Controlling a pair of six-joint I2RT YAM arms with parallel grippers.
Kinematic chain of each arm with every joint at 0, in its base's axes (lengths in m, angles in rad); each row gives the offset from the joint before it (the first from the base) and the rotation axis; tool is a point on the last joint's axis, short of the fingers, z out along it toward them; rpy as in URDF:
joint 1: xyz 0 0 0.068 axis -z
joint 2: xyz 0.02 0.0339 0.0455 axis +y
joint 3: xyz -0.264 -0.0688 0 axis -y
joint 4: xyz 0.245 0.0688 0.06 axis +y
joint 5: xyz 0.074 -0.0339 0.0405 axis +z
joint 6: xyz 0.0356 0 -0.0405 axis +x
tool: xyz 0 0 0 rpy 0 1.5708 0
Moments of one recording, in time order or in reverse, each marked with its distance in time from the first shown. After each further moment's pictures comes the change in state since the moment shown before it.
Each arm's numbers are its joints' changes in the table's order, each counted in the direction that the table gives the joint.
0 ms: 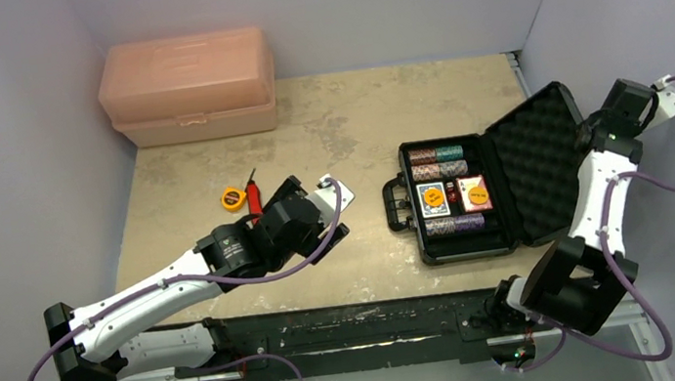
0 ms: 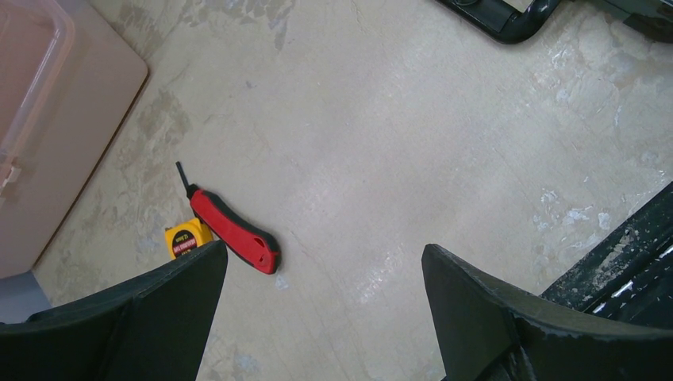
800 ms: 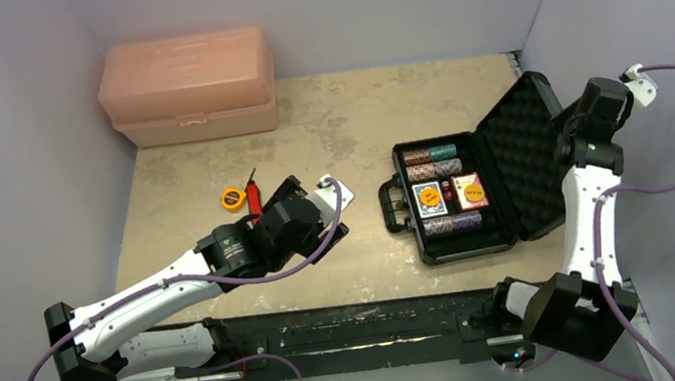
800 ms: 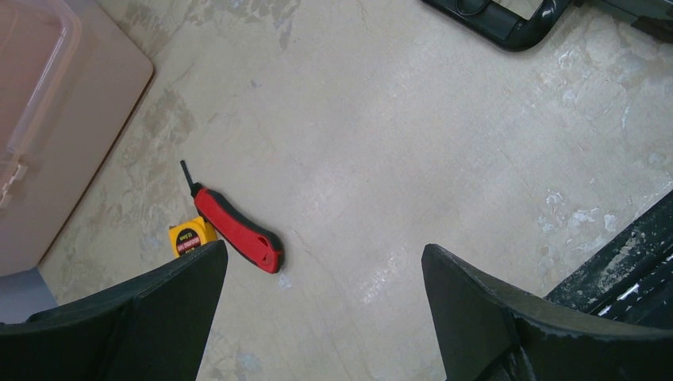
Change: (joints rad) left arm 0.002 0.000 0.000 0.000 0.010 0.000; right arm -0.153 -0.131 -0.039 -0.027 0.024 -0.006
